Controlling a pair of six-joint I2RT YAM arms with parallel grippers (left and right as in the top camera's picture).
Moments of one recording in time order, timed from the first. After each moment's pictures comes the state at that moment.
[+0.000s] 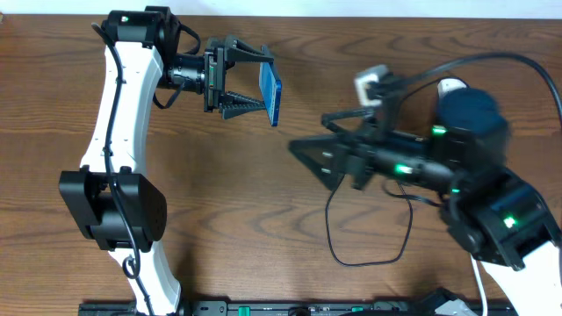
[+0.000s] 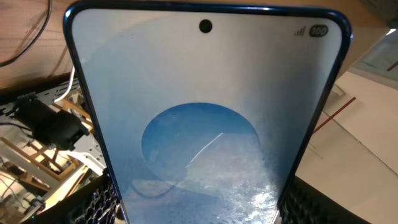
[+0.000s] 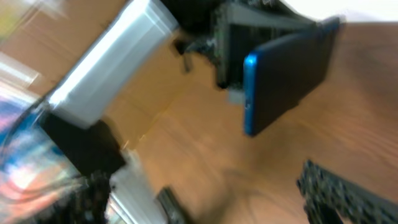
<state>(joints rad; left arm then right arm) -0.05 2.02 2.03 -1.70 1.47 -0.51 0.54 1.14 1.43 -0.65 -0.57 0.47</state>
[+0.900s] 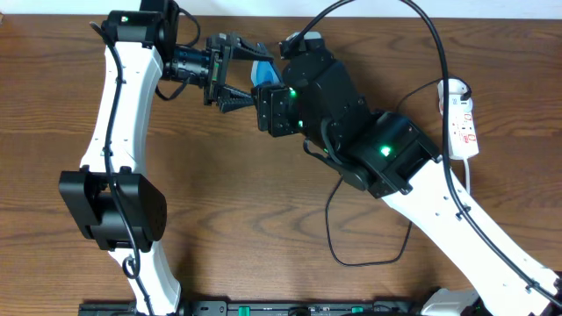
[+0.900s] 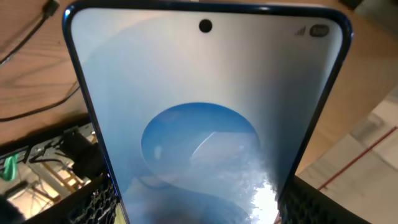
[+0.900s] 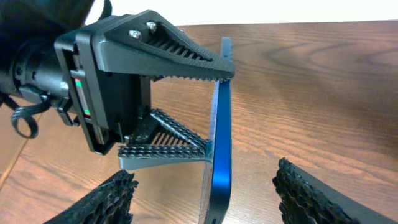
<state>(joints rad) -0.05 2.02 2.03 -1.46 1.29 -0.69 0.79 1.58 1.78 -0.83 0.17 0.54</state>
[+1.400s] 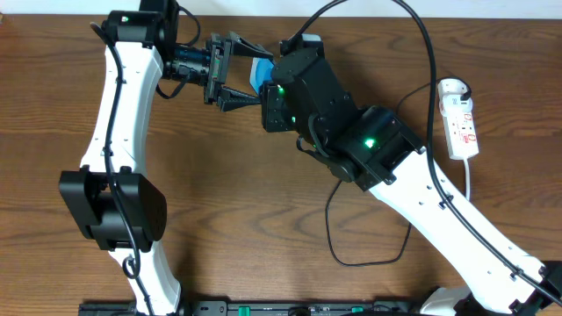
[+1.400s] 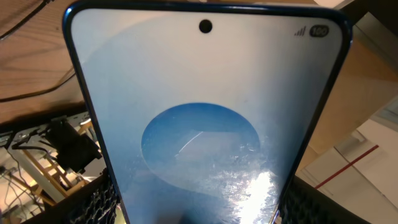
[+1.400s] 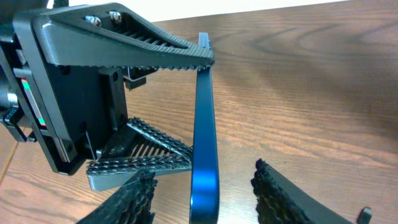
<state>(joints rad) -0.05 2.02 2.03 -1.45 1.29 -0.82 0.79 1.62 1.78 -0.84 0.21 0.63</state>
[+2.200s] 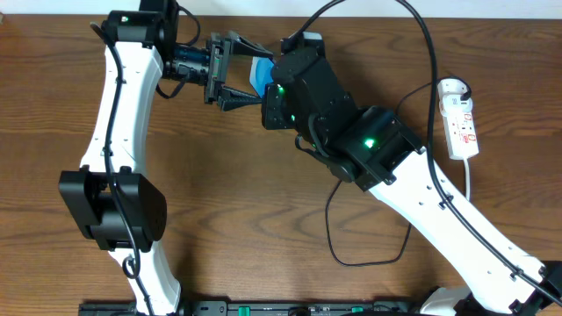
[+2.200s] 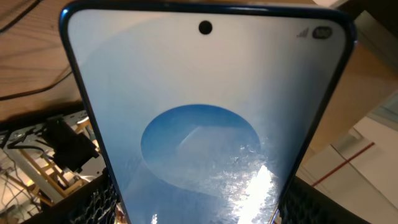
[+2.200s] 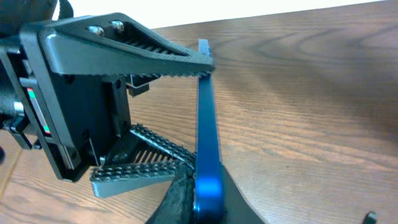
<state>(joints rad) -0.05 2.02 2.03 -1.44 1.30 -0.82 0.79 1.62 1.78 -0.82 0.22 0.64</state>
